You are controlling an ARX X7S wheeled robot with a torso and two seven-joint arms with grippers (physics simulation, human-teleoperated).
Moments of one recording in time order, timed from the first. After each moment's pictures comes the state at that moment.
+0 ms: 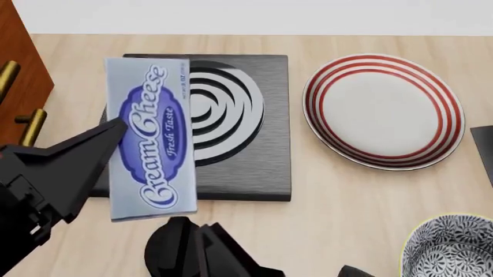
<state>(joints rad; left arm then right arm) -0.61 -0.67 0.37 0.62 -1.90 -0.23 -0.49 0.06 0.39 -0.35 -0.46 1.64 0.10 -0.27</state>
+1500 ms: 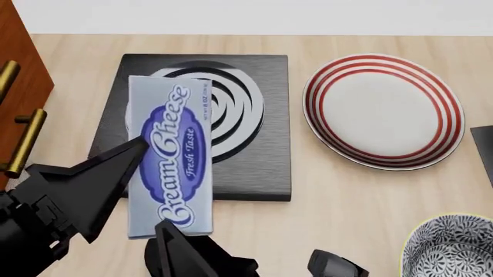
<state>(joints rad) -0.59 -0.65 0.41 0.61 -1.86 -0.26 -0.45 0.15 0.35 -0.42 -0.42 1.60 0.13 -0.25</state>
